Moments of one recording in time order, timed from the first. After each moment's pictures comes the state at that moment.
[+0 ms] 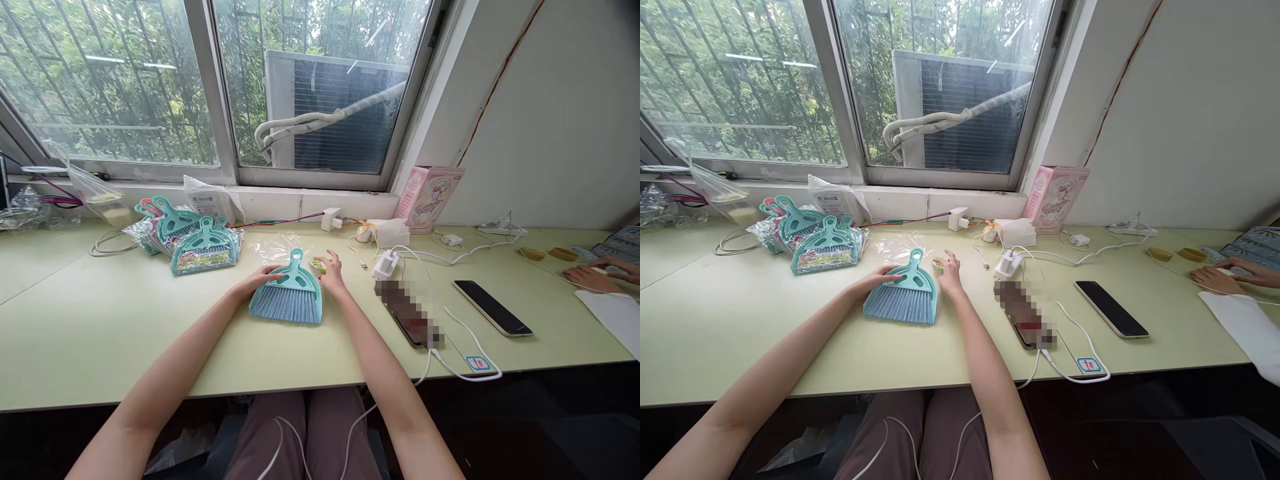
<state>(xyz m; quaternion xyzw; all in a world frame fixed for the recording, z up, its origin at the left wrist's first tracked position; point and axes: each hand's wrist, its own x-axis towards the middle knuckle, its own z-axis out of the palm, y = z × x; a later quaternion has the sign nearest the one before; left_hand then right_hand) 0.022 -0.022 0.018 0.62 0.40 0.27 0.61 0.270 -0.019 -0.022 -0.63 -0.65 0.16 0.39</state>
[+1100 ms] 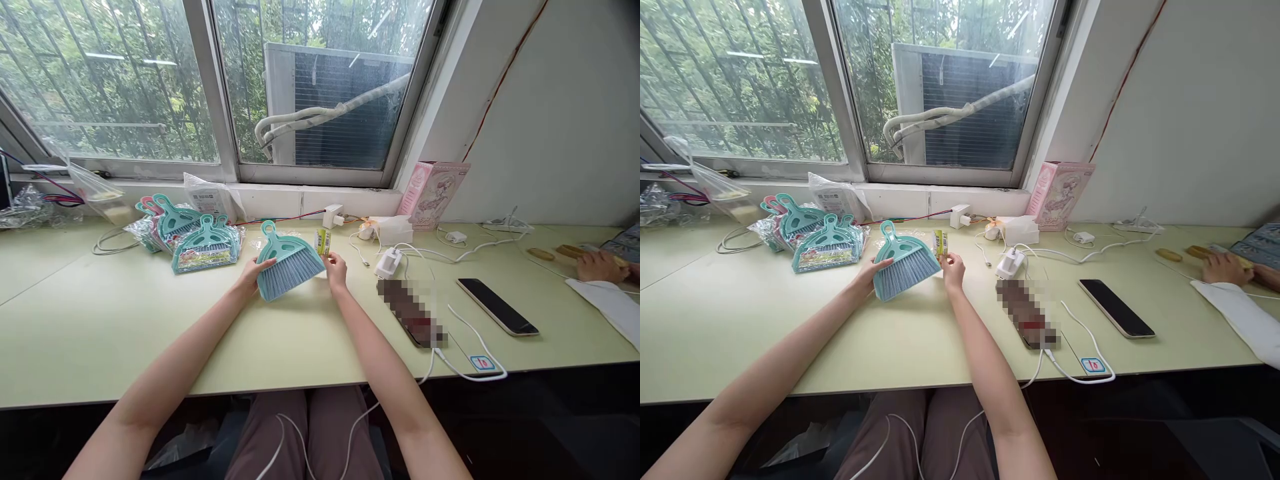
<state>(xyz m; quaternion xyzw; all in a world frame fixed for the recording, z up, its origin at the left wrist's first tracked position) 0.025 -0.009 0.009 0.44 0.43 0.52 0.60 0.258 -0.023 -0.006 -0.58 -0.44 0.29 0.62</state>
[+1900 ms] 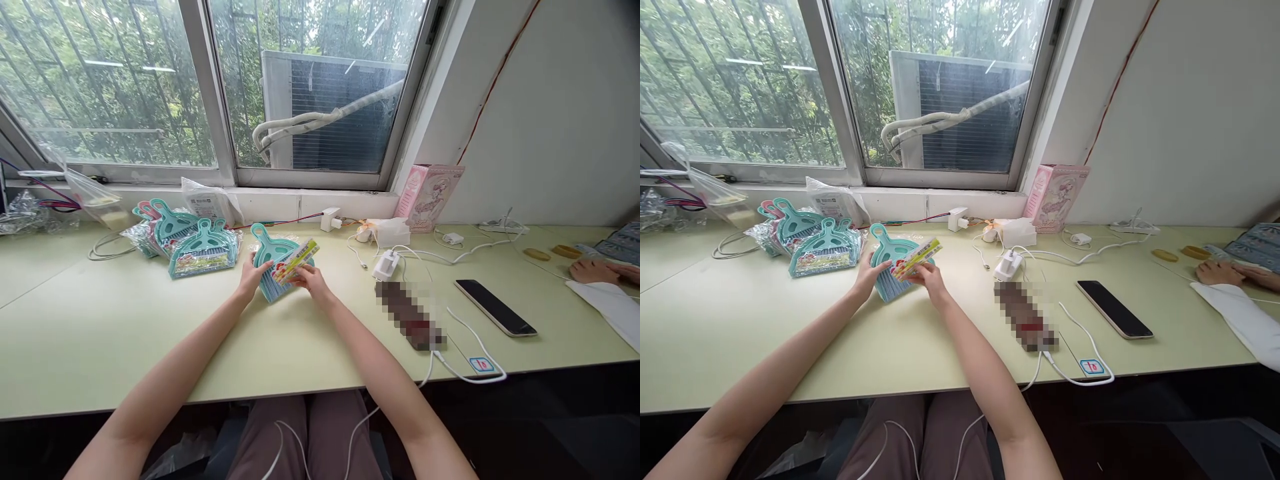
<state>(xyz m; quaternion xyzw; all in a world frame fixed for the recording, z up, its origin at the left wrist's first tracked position) 0.033 -0.008 0.005 0.52 0.47 0.58 0.41 0.217 -0.047 0.011 -0.36 -0.43 0.61 0.57</state>
